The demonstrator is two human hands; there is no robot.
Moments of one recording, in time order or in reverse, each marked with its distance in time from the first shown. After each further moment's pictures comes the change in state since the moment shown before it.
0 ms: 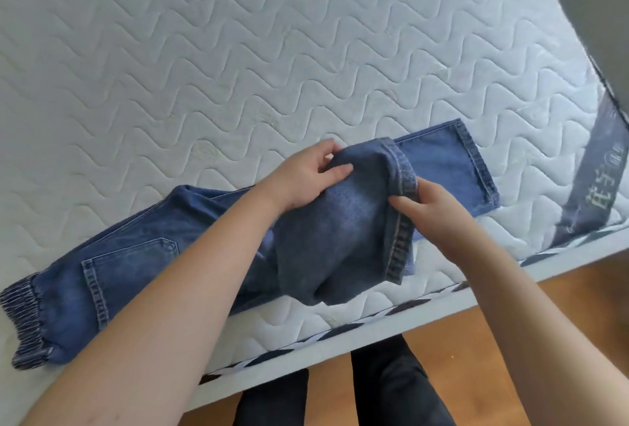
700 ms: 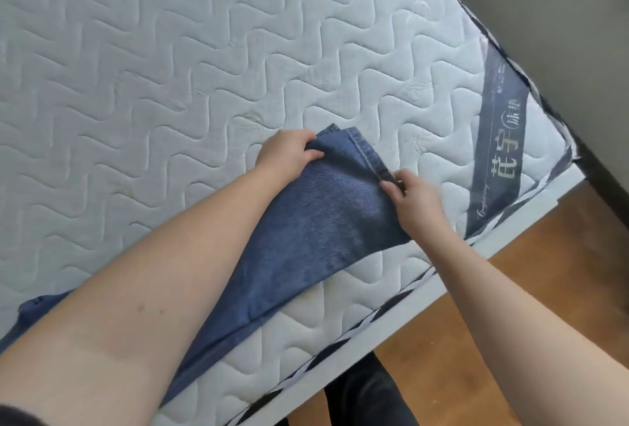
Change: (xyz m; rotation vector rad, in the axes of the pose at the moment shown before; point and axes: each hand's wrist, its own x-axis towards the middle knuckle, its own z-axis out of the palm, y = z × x) left_hand 0.259 0.046 0.156 0.794 0.010 -0.008; right_hand 0.087 0.167 -0.177 -0.149 0.481 0.191
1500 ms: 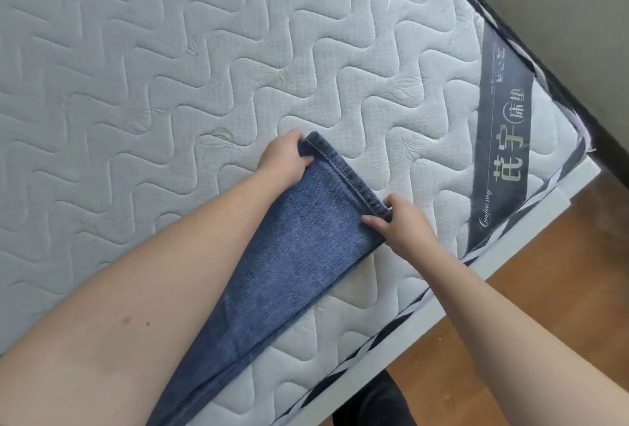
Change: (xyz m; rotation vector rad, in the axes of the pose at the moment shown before) left_hand 0.067 0.011 0.038 -0.067 -0.062 -0.179; right_hand 0.026 0.028 0.015 -0.146 -0.216 0.172
